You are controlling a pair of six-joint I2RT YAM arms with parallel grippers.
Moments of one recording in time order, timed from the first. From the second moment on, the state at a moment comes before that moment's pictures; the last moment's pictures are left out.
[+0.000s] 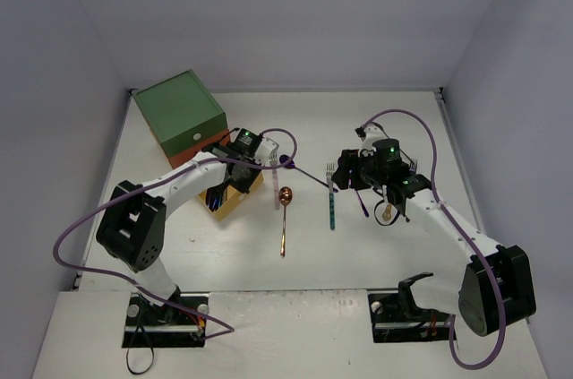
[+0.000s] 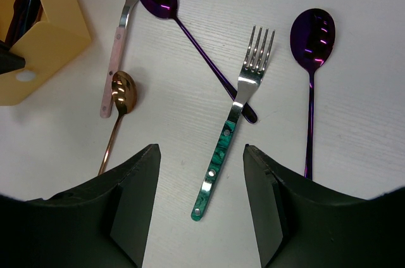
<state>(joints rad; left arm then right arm) -0.56 1.68 1.22 -0.66 -0.06 0.08 0.33 1.21 0.75 -0.18 -0.22 0.26</state>
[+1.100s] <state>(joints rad) -0.56 1.69 1.24 -0.75 -0.13 0.39 0.33 1.21 0.74 -0.18 -0.22 0.25</state>
